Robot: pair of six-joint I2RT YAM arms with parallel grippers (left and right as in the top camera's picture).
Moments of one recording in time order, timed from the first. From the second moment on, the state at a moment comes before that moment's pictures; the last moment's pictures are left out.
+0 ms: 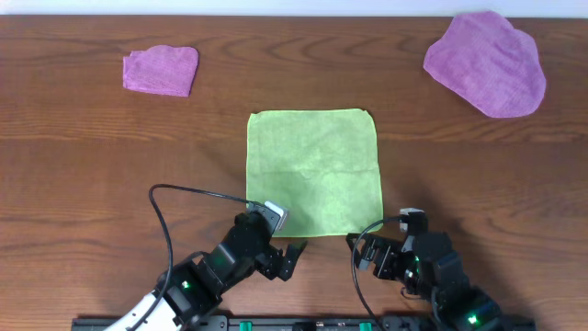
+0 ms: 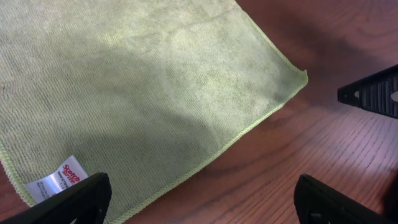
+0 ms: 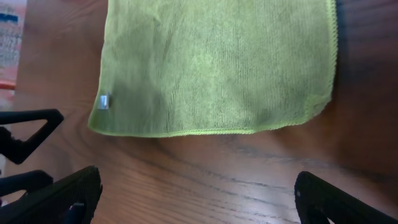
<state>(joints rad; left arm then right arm) -0.87 0.86 0.28 -0.06 0.02 -0.38 0.50 0.42 0.20 -0.52 -0.21 0.82</state>
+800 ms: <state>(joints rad) -0.87 0.86 0.28 0.00 0.08 -0.42 0.50 0.42 0.20 -0.44 -0.24 0.82</state>
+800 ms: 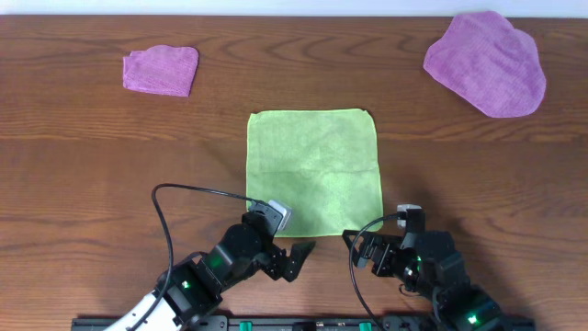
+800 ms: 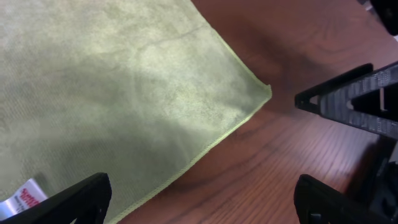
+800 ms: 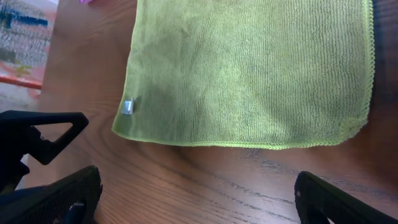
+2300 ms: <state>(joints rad) -0.83 1.09 0.42 -0.42 -0.15 -0.93 0.47 0.86 0.26 -0.35 0.02 0.82</state>
